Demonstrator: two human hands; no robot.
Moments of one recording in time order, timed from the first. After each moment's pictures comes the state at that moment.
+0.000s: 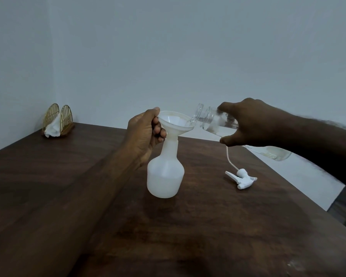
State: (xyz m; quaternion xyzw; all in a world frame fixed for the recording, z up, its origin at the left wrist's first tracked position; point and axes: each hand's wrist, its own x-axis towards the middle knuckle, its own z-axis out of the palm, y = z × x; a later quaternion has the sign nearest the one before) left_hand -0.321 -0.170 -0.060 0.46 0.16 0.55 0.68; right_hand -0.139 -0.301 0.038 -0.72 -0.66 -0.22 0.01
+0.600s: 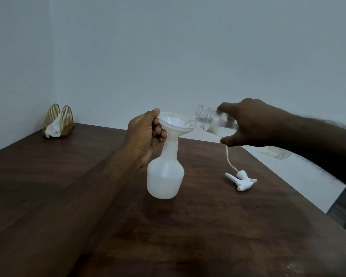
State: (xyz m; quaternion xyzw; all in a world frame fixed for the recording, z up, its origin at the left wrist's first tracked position) left_hand -0.319 -0.168 -0.061 0.44 0.16 0.55 0.69; right_hand -0.142 -0.301 0.042 -0.71 -0.66 -0.23 -0.01
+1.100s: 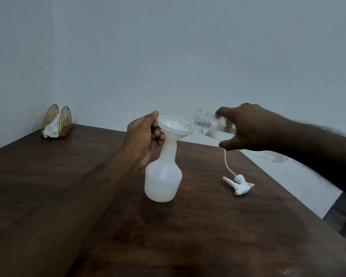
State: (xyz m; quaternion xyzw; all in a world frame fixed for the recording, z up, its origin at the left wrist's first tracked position) left_hand -0.317 -0.168 -0.061 0.44 0.16 0.56 0.68; right_hand -0.139 -0.300 0.042 -0.72 -0.66 -0.24 -0.02
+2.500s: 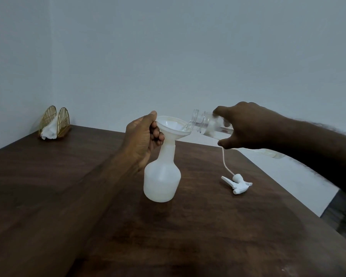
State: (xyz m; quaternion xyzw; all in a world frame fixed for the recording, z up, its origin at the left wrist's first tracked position) left_hand -0.318 -0.167 -0.062 0.44 0.15 0.56 0.69; right_hand -0.142 -0.299 0.046 -0.72 -0.65 -0.24 -0.04
